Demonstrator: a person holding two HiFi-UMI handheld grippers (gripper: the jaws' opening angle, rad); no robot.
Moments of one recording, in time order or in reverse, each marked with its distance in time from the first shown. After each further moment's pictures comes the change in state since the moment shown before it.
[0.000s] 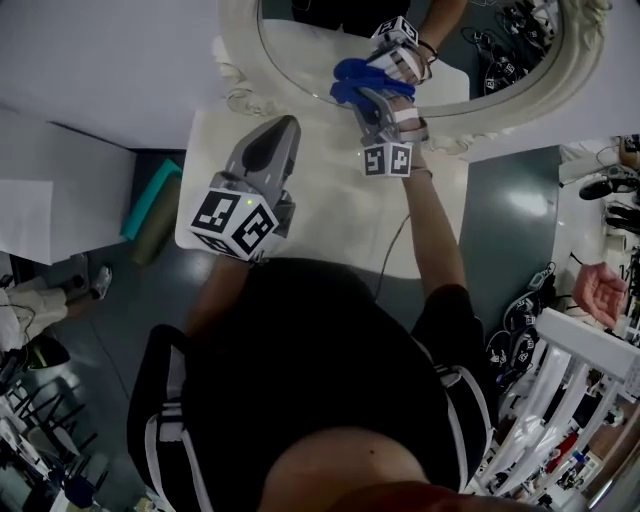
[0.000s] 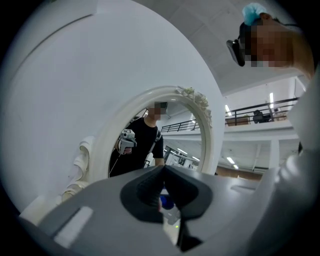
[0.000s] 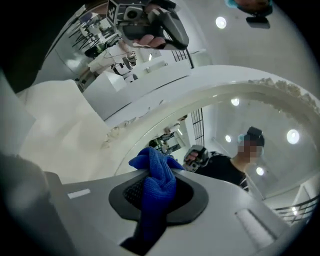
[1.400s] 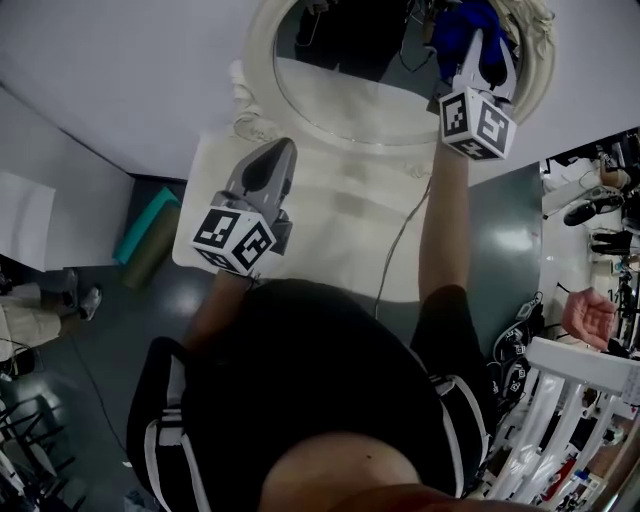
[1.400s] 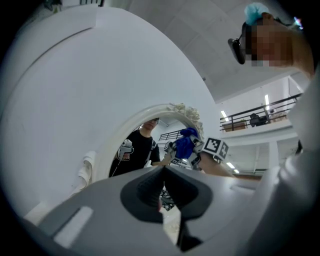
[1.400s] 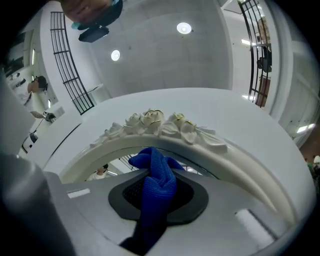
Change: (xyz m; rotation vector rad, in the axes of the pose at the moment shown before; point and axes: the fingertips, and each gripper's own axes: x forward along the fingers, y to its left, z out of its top) left arm -0.024 0.005 0.014 0.011 -0.087 -0.004; right arm -0.100 -0.348 0.037 0.853 -0.297 -0.754
